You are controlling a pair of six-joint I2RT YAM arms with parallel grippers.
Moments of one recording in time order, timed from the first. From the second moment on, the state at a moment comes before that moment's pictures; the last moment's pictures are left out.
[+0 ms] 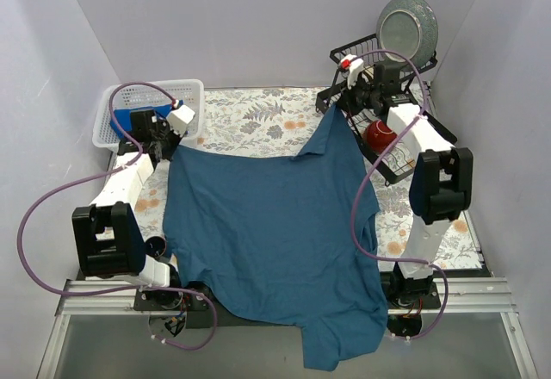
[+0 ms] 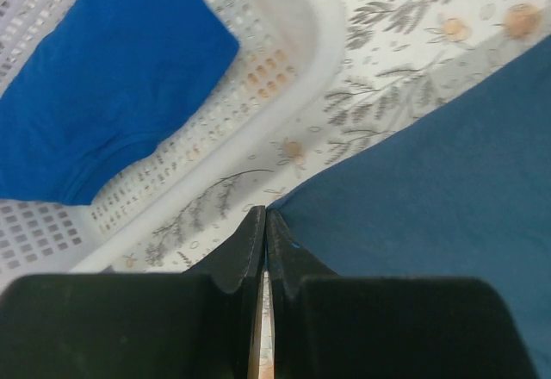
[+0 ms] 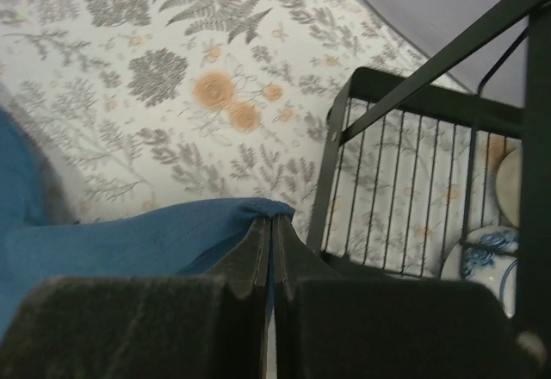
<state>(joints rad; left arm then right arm) 0.07 1.45 1.04 -0.28 0.21 0.67 0.16 1.87 1.56 -0.25 -0.57 -0.37</state>
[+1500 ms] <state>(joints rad) 0.20 1.38 1.03 -0.26 0.22 0.74 0.33 2.15 1.95 -0.15 -0.33 -0.52</state>
